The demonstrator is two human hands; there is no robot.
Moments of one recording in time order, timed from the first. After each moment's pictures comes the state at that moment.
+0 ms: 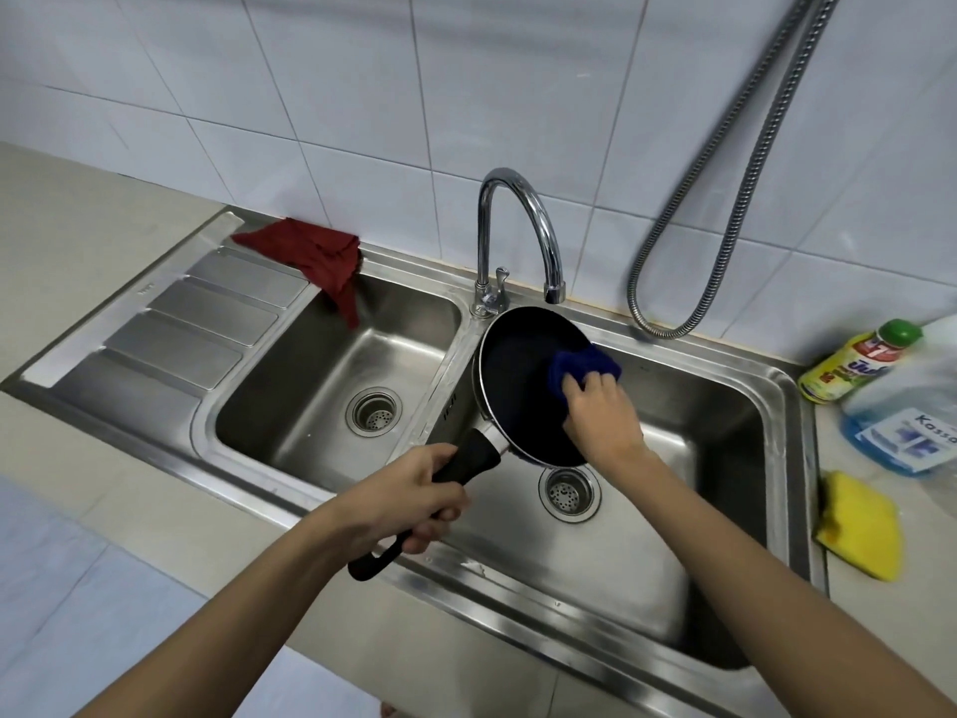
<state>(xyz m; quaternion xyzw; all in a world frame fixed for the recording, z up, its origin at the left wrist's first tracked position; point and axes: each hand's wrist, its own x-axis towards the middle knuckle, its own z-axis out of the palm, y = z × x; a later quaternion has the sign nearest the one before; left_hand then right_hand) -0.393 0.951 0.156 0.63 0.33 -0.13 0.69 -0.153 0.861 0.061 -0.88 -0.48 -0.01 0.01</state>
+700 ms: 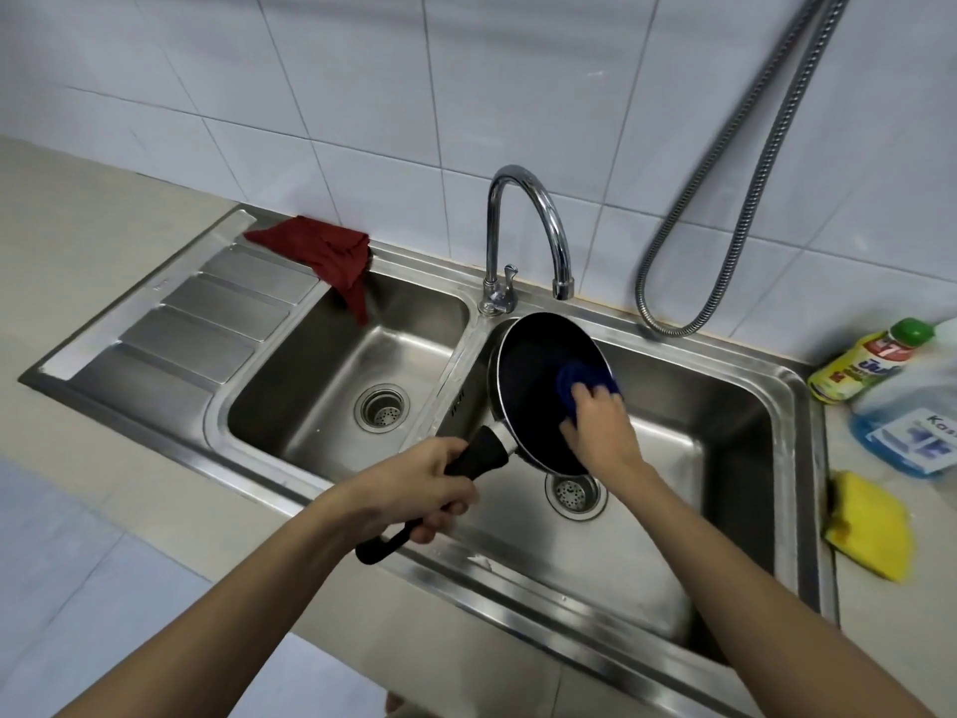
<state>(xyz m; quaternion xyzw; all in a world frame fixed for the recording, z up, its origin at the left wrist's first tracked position) -0.389 0.954 0.157 0.65 0.33 -0.15 0.67 -0.171 0.855 0.057 -0.90 -0.40 0.11 0.11</state>
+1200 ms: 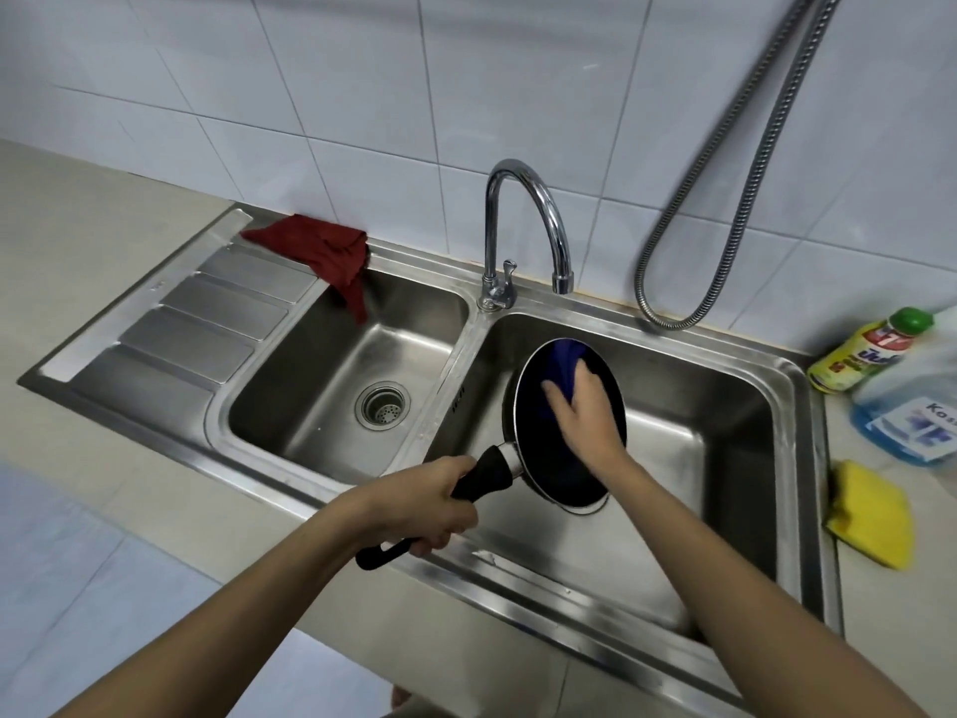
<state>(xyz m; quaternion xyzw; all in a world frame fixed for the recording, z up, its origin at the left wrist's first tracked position) -0.395 0.947 0.155 0.74 0.28 -0.23 0.57 -0.184 0.870 0.057 -0.81 -0.36 0.12 0.45</state>
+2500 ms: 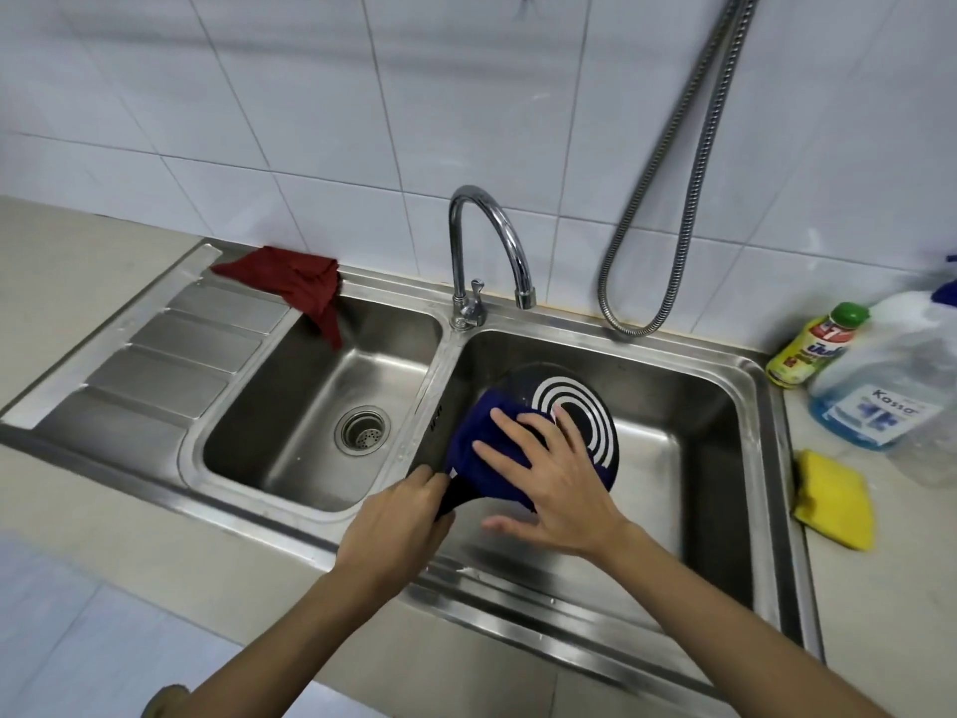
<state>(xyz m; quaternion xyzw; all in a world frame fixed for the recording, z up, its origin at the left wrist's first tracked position) -0.401 0.930 0.115 0.96 0.24 -0.01 0.13 -0.226 0.807 0.072 -0.73 -0.66 -0.08 0.13</state>
